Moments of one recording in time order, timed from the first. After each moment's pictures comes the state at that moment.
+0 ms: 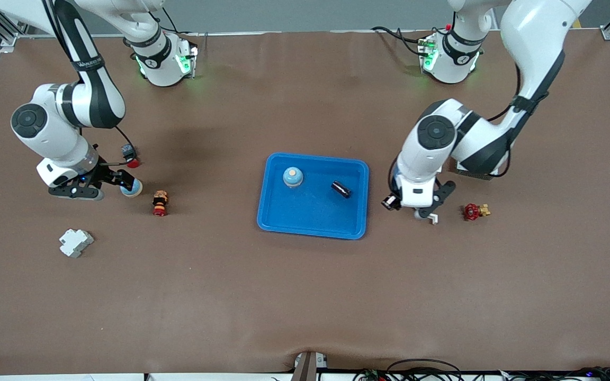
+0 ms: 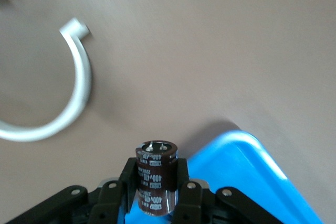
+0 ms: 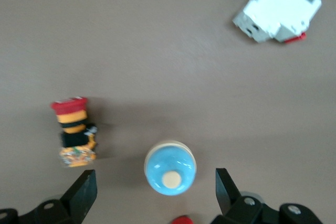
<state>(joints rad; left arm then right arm) 0.18 0.51 -0.76 -1.90 0.47 2.31 -1.61 -0.05 0.10 -0.03 -2.43 -0.08 2.57 0.06</state>
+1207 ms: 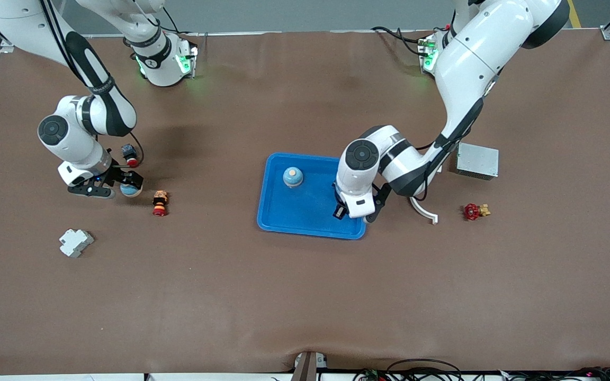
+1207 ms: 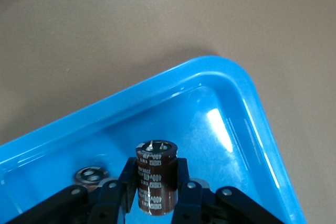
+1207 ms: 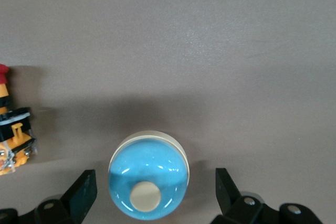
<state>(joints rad) -0.20 0.77 -0.52 -1.67 0.48 2.36 -1.96 -0.10 0.27 -0.03 -2.51 -0.08 2.80 0.05</state>
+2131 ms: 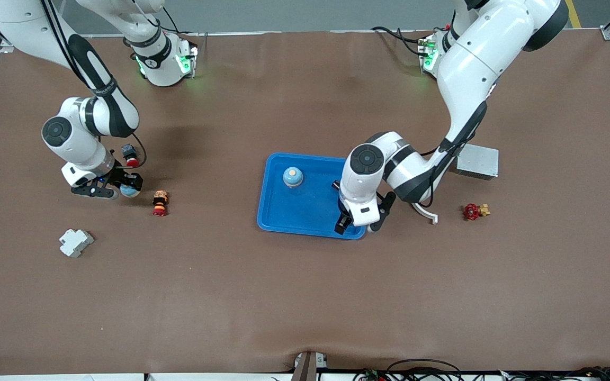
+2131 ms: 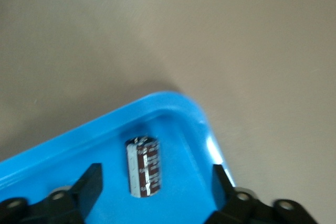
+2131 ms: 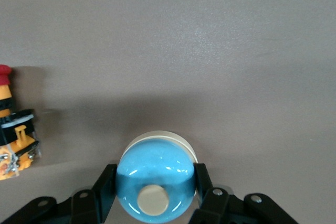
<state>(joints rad) -0.21 0.76 -0.48 -1.59 0.54 2.35 -1.95 -0.10 0.27 -0.02 -2.50 -0.08 2.80 0.07</state>
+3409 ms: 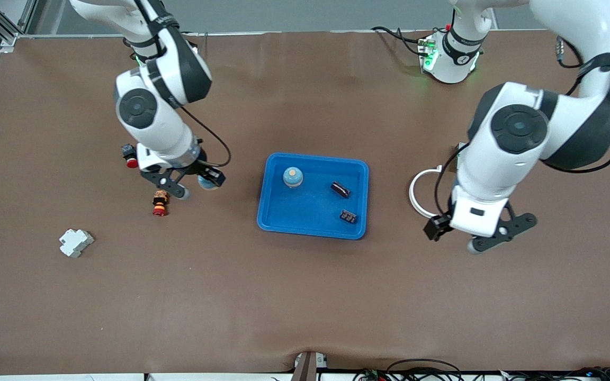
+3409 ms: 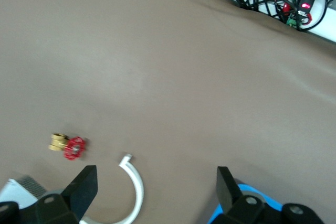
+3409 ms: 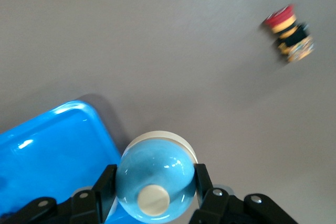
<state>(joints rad) 0.05 0.42 -0.48 -1.42 0.36 1.90 -0.87 0.48 0.21 0.02 -1.96 0.08 2.17 1.03</state>
